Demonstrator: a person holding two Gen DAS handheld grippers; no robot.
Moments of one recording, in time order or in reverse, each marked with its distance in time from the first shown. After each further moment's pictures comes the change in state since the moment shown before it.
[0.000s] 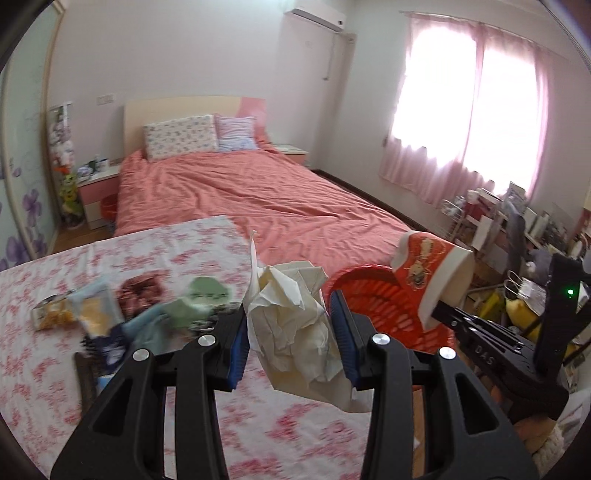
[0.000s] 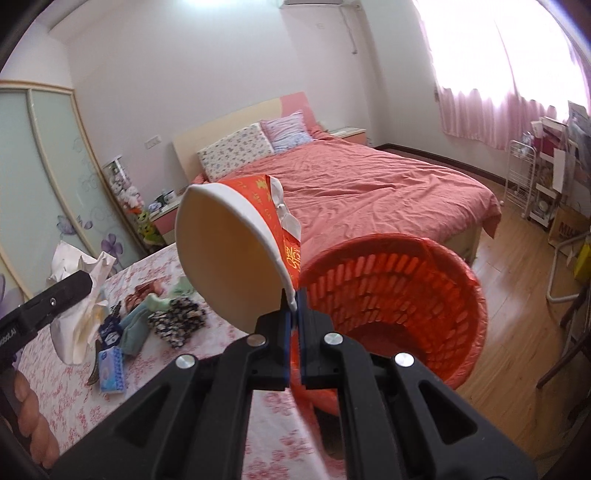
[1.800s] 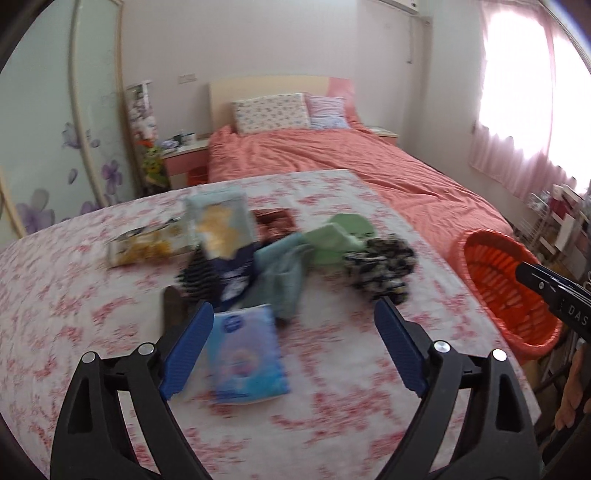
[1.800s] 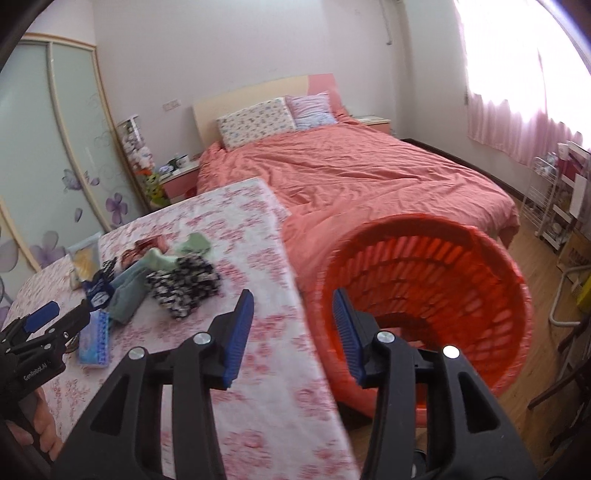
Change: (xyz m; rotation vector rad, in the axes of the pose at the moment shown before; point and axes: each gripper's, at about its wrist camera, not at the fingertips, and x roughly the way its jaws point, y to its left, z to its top) left arm -0.010 0.097 -0.061 -0.102 0.068 0.393; right arm 0.059 0.060 -0.032 -0.159 0.091 0.049
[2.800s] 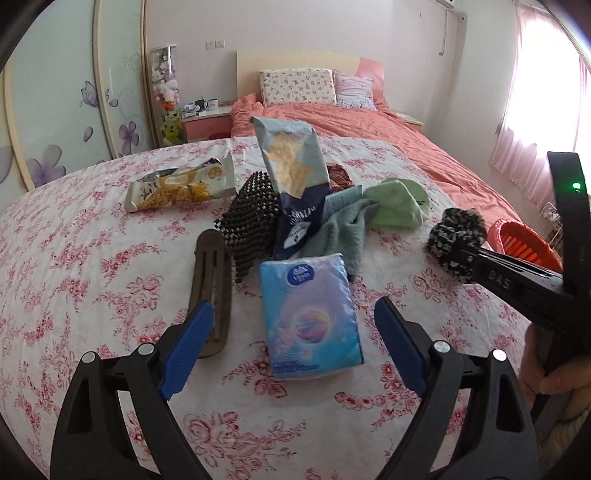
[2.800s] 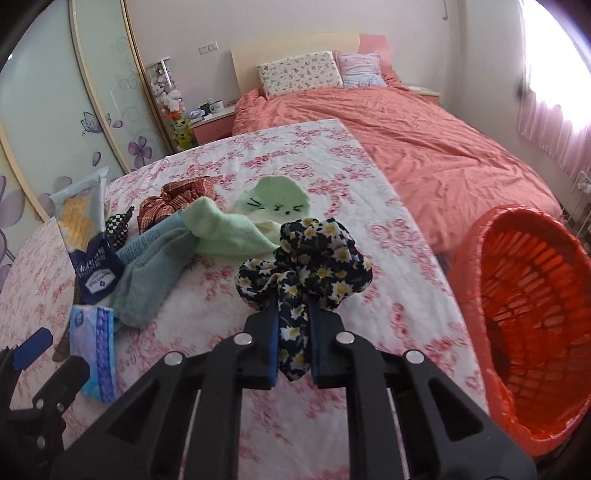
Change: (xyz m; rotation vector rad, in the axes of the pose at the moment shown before) left arm 0.028 0.034 -0.033 -0.084 0.096 0.024; right arm 0.103 0.093 -0.004 -0.115 0.173 0.051
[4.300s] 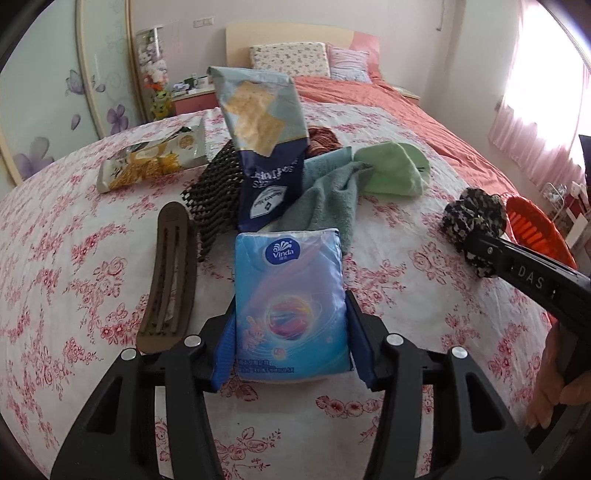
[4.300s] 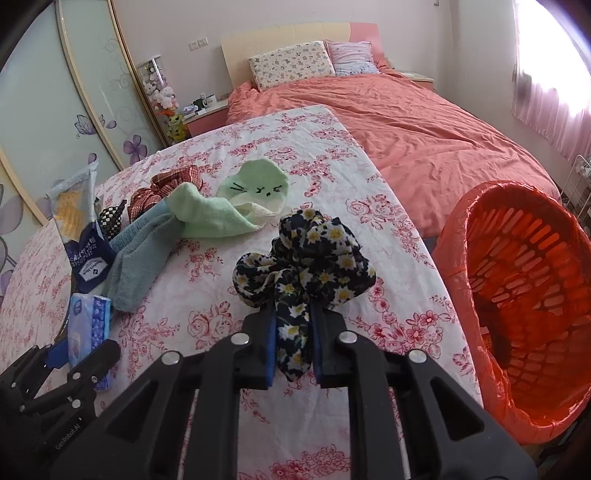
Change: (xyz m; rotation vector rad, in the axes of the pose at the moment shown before) left arm 0.022 -0.017 -0.003 0.027 0.103 -0.015; right arm -0.001 -0.018 -0.007 0.038 0.038 0.019
